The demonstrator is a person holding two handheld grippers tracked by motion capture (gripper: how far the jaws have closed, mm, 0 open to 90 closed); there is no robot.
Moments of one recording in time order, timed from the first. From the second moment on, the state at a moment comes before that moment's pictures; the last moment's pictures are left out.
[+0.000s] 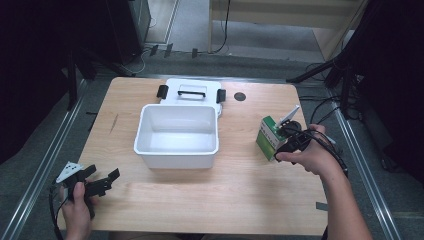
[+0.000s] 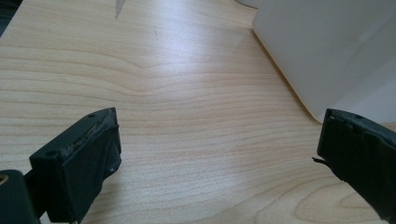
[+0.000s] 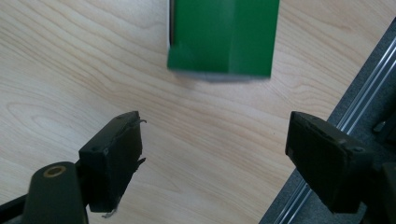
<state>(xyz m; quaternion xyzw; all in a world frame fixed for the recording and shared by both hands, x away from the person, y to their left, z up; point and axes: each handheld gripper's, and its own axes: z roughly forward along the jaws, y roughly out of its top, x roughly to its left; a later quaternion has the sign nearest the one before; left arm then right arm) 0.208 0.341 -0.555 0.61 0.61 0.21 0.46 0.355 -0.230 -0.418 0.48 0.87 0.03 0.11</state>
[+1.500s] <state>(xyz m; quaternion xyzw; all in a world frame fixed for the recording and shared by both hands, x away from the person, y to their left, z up) 0.208 0.341 -0.555 0.61 0.61 0.21 0.46 0.413 -0.200 -0.405 0.51 0.86 0.06 0.06</state>
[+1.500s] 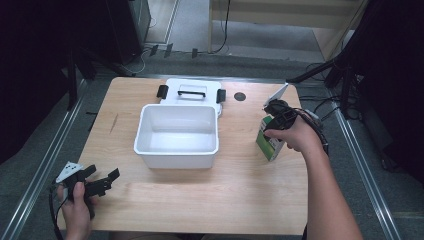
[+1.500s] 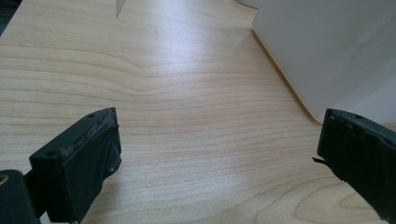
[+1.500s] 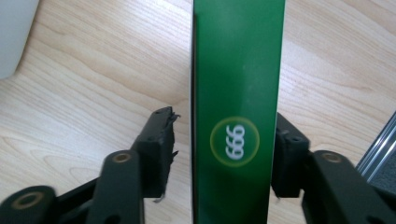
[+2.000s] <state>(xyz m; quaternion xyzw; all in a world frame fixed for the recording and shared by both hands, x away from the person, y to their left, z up) 0.208 0.341 -0.555 0.61 0.61 0.21 0.46 0.420 -0.198 -0.405 0.51 0.86 0.06 0.06</state>
